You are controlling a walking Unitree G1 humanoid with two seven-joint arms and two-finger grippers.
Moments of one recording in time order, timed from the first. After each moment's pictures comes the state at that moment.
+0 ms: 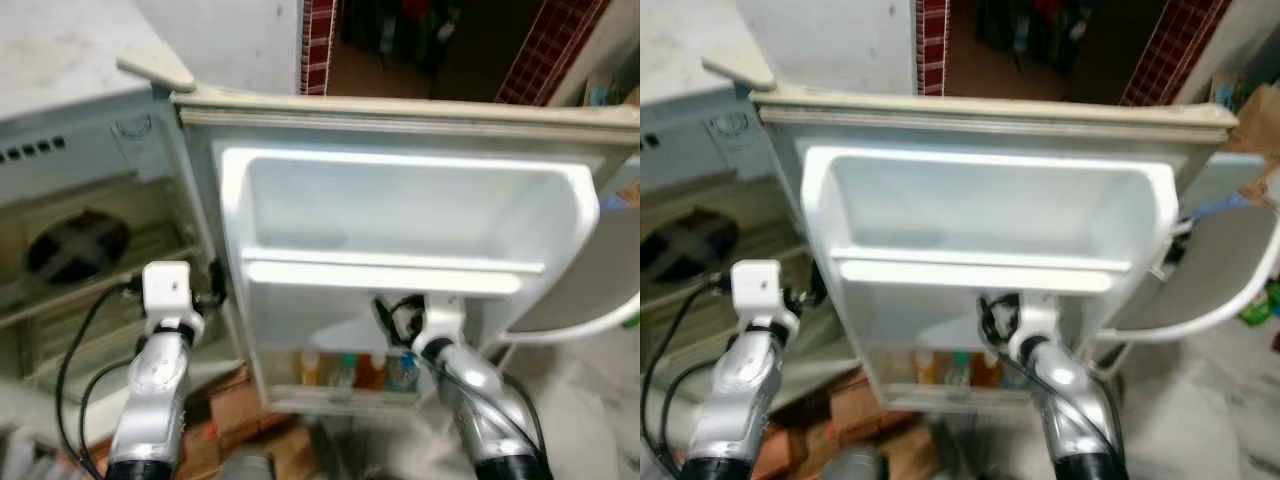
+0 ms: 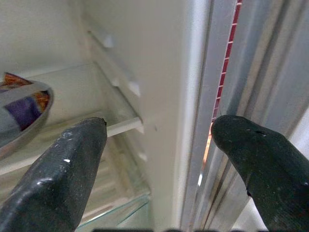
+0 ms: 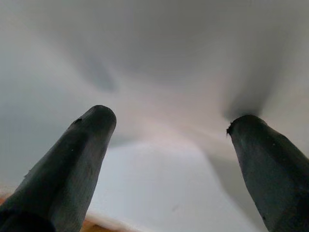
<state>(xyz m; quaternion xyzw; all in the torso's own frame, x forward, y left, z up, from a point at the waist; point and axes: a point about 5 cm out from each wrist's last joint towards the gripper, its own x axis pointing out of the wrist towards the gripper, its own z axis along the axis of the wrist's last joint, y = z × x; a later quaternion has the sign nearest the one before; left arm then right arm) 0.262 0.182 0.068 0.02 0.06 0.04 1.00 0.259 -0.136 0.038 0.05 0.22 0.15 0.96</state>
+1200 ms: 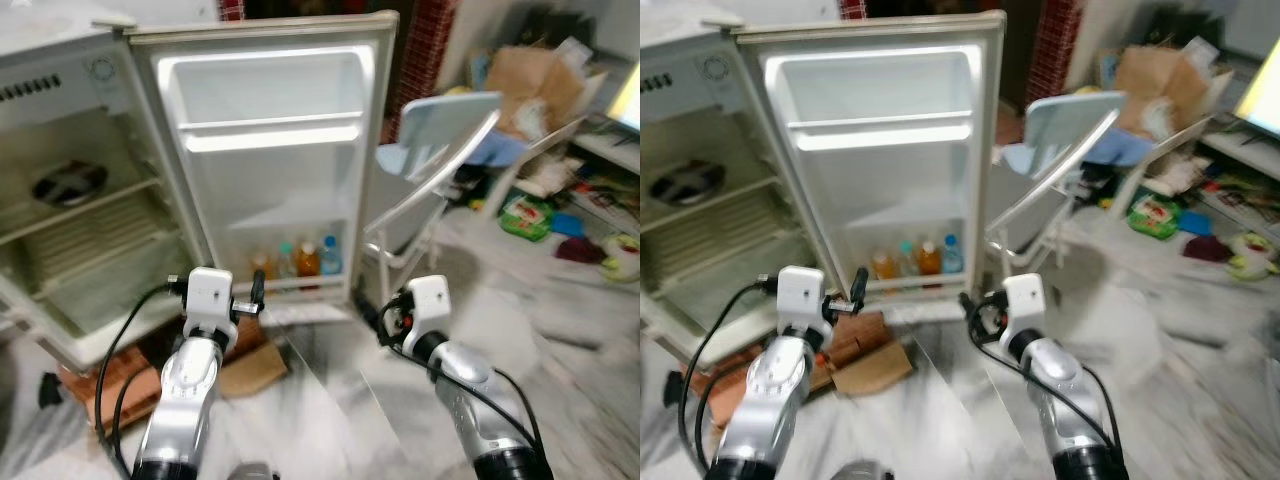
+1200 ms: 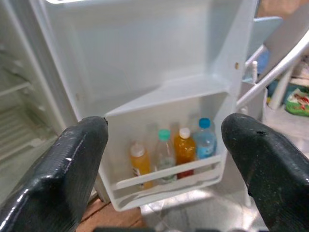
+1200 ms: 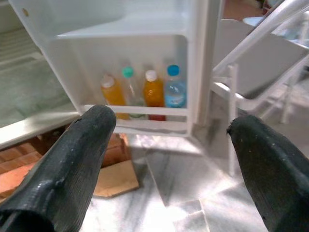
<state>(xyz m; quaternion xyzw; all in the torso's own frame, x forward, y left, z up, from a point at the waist) 0.268 0.150 0.069 0.05 0.04 -0.06 1.00 0.266 -0.127 0.045 0.05 0.17 0.15 0.97</state>
